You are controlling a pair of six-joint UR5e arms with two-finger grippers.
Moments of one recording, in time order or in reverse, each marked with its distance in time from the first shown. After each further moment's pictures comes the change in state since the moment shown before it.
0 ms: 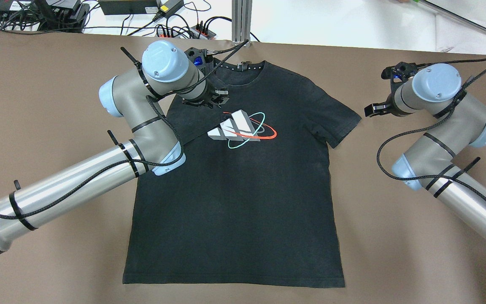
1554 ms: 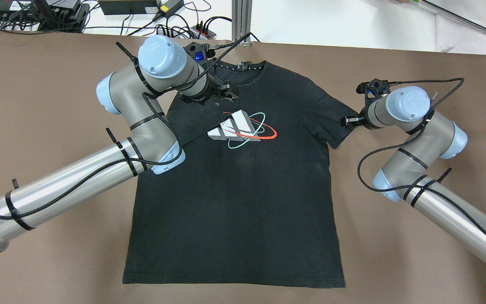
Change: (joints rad) left arm -0.006 0.007 -0.044 -0.007 -0.013 0.003; right arm -0.089 0.057 -0.163 0.230 -0.001 0.120
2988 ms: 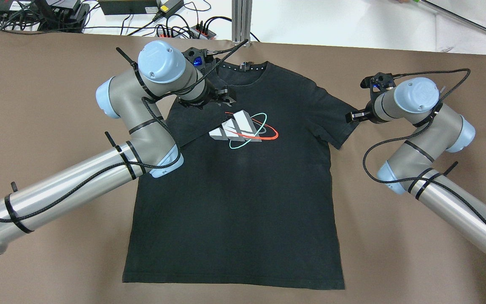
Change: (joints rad) left arm 0.008 0.013 0.003 0.000 0.002 0.002; right arm 0.035 0.007 -0.012 0.004 0.039 -0.081
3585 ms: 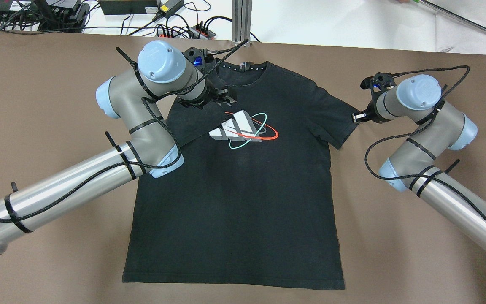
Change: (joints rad) left arm 0.000 0.000 -0.002 0.000 0.000 0.000; right arm 0.014 0.007 -0.021 -0.003 0.039 -0.077
